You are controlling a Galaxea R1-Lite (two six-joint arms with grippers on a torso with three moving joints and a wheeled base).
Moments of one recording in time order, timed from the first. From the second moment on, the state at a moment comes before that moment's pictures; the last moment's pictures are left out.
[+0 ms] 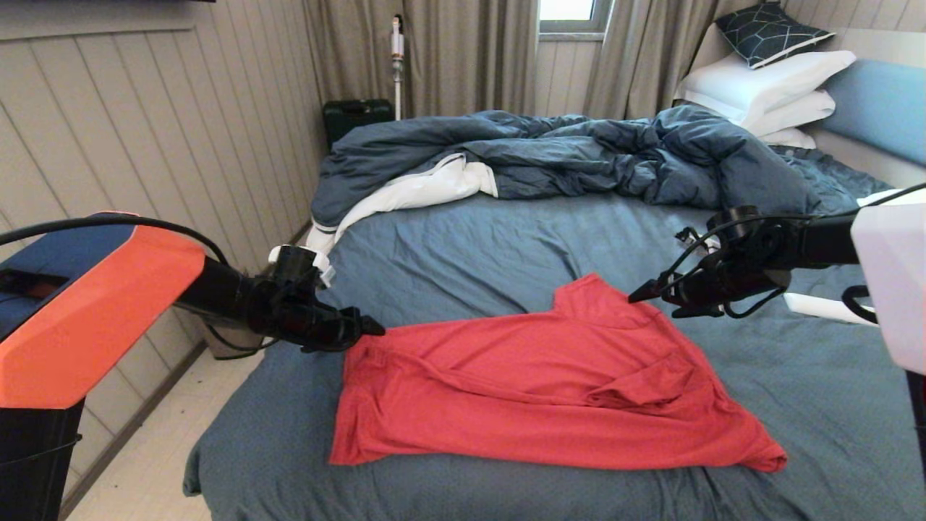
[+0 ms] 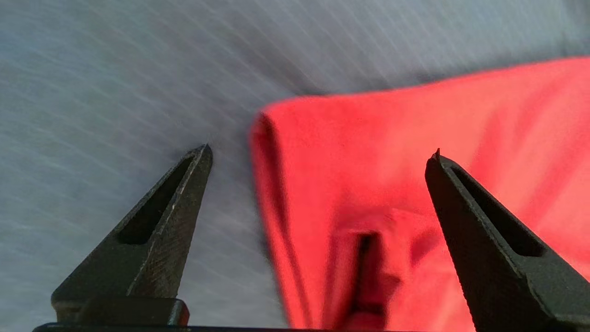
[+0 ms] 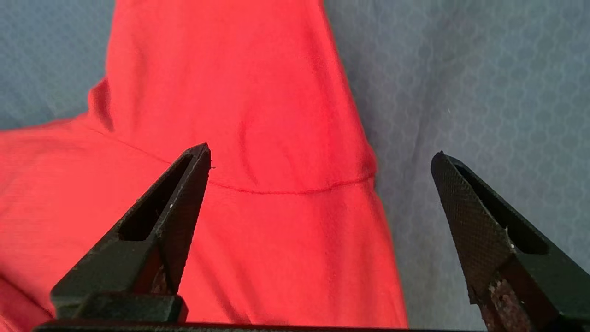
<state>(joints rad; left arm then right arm) -0.25 2.29 -1.42 -0.05 -0.29 -0.34 -0.18 2.38 -1.95 0.47 0.38 0.08</state>
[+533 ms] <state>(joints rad) -0.27 2.28 -1.42 -0.05 -0.32 -0.37 -0.18 2.41 -1.95 0.45 0.38 0.08</state>
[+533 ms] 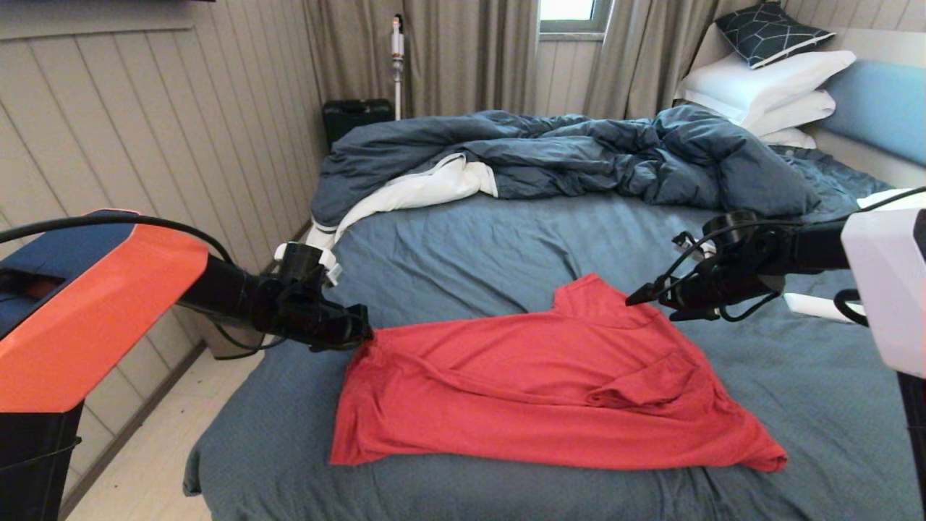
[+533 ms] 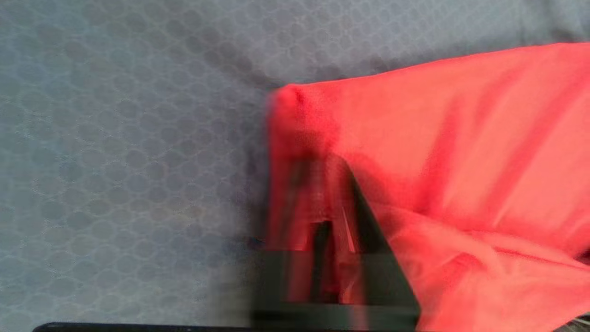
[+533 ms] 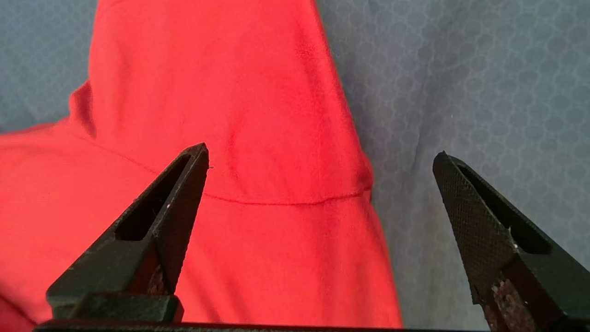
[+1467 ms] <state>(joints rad) -0.28 2.28 -1.40 -0.05 -0.32 -0.37 -0.15 2.43 -1.95 0.42 0.36 0.08</state>
